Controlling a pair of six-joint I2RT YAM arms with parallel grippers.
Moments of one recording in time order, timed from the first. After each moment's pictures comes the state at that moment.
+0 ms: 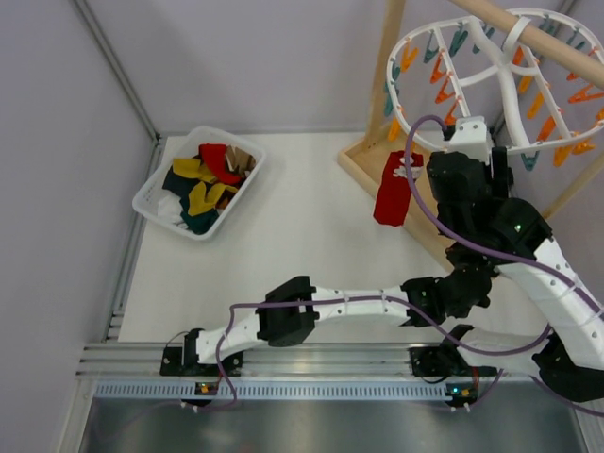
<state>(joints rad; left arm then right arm) -1.46 2.45 2.21 0.29 -0.90 0.68 0.76 1.11 1.58 -1.03 1.13 0.07</state>
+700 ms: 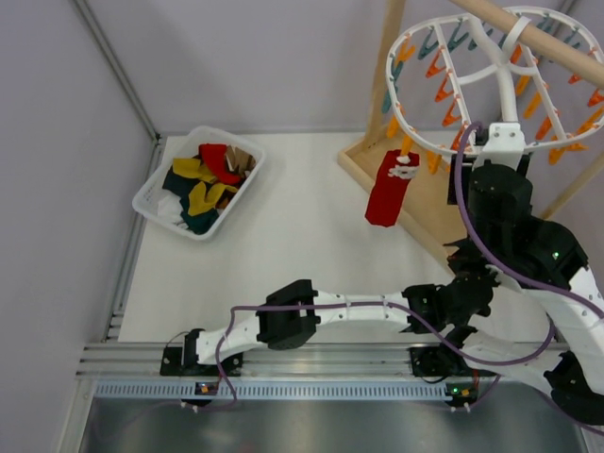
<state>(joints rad) -1.48 2.45 2.18 0.28 -0.88 0.68 0.72 0.96 1.49 -0.88 0.97 0.06</state>
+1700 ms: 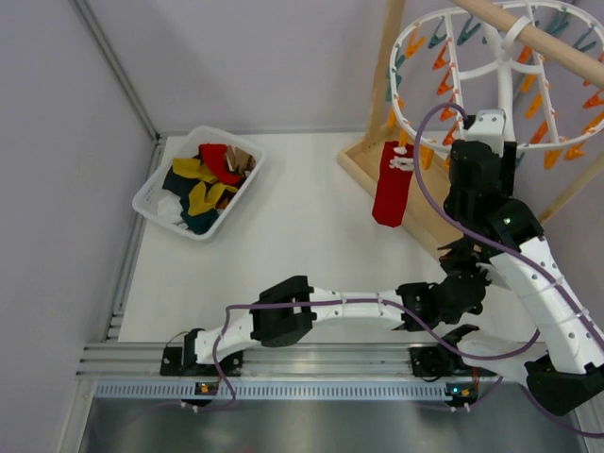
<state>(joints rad) -1.47 2.39 2.07 0.29 -0.86 0.60 0.47 1.07 1.37 -0.66 1.01 -0.08</state>
